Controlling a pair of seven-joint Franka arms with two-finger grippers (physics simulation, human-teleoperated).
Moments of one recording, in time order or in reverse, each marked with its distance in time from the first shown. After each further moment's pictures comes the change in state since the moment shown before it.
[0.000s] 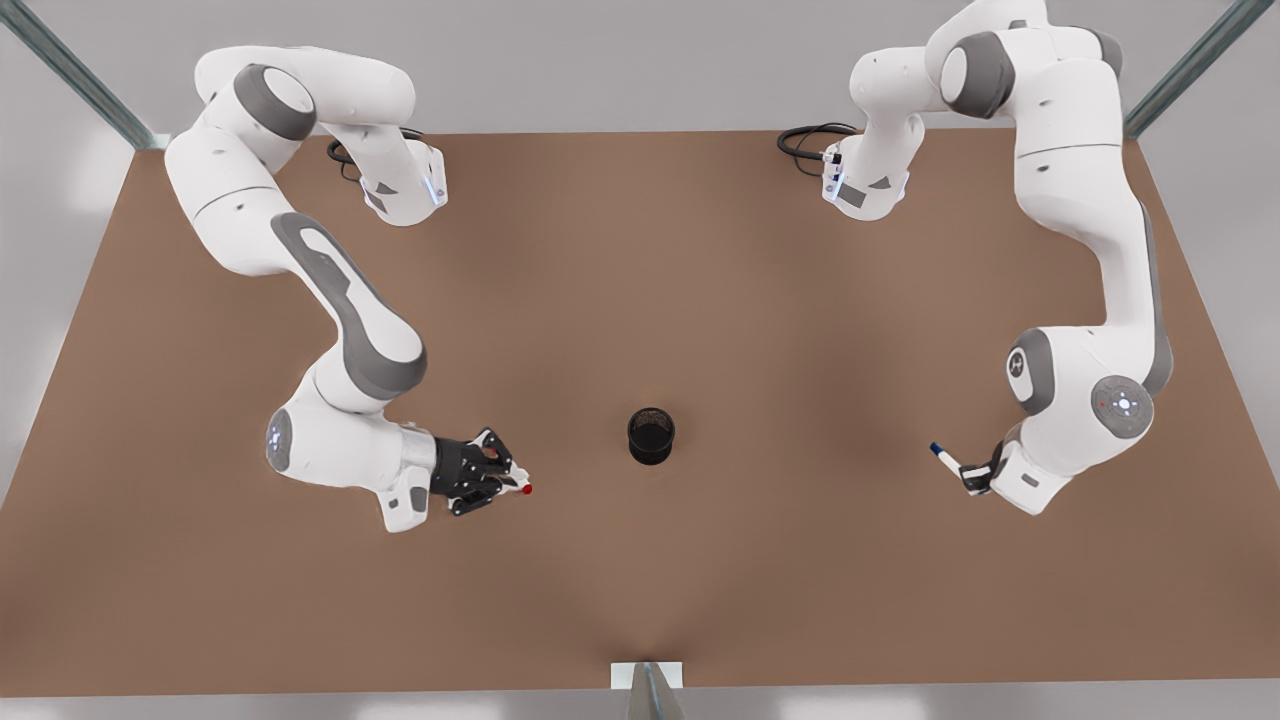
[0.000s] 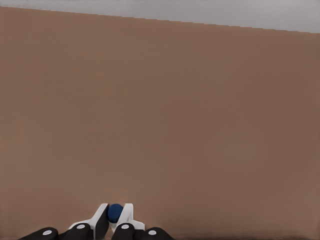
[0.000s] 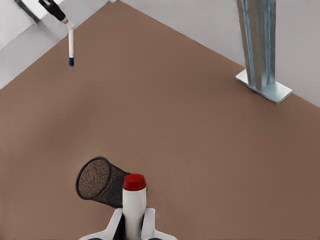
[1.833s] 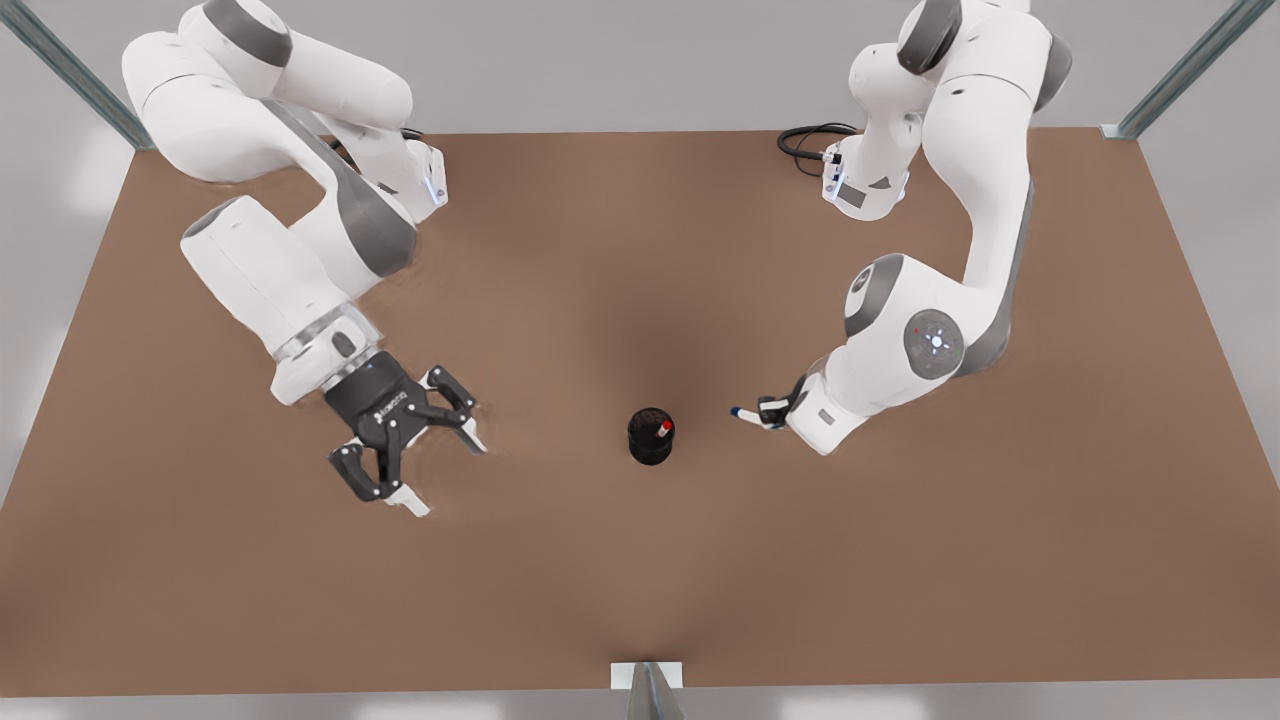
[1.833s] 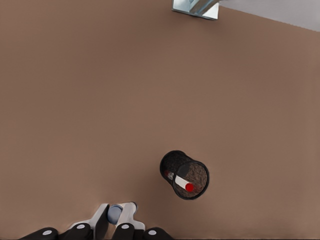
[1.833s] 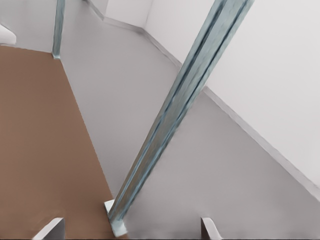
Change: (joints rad) left arm -0.197 -0.044 -0.291 0.131 -0.175 -0.194 -0.398; right arm -0.106 -0.370 0.071 0.010 -0.543 0.247 0.028
